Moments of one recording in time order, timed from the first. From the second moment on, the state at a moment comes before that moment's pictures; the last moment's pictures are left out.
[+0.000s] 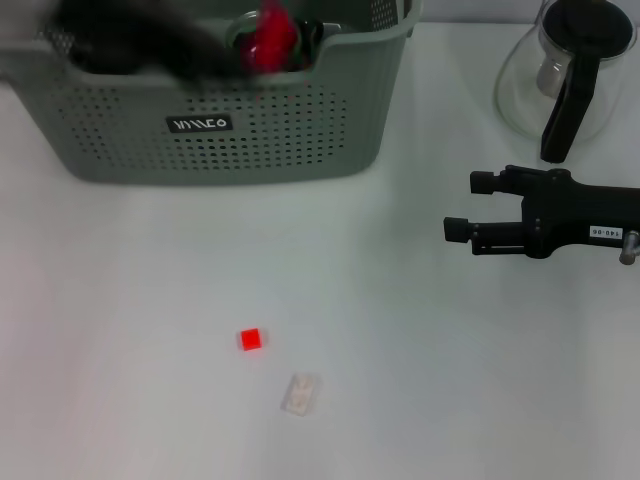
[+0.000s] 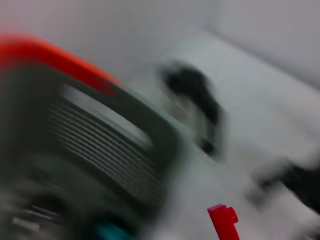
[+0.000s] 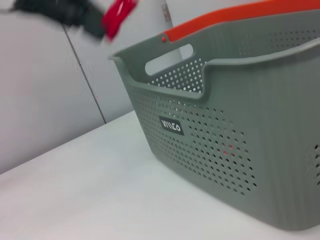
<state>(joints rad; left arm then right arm) -0.64 -2.13 0.86 1.78 2.37 1.91 -2.50 0.53 2.03 -0.92 -0.57 -1.85 -1.44 1.43</state>
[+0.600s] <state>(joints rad) -0.79 -2.00 0.84 1.25 2.53 1.38 -2.45 0.53 2.03 -0.93 -0.57 -1.86 -1.45 1.43</state>
